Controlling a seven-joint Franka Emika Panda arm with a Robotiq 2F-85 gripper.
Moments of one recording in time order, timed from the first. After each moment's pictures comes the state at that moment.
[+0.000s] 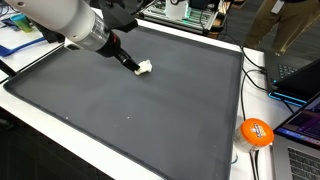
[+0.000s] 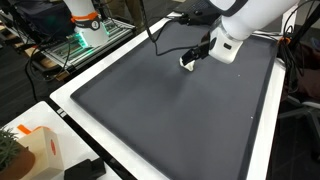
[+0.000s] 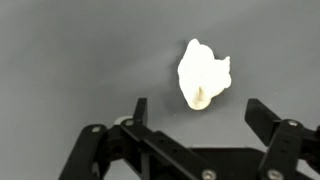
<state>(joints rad) 0.03 0.83 -0.03 -1.25 0.15 1.57 0.41</state>
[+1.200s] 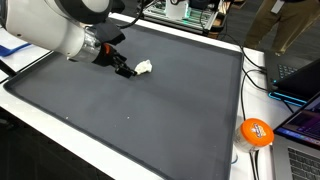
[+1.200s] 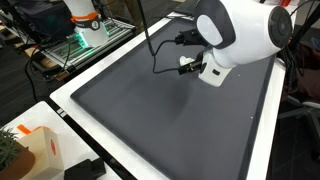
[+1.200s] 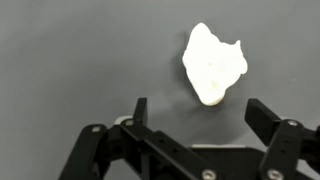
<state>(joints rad) -0.04 0.99 -0.02 -1.10 0.26 1.48 0.40</state>
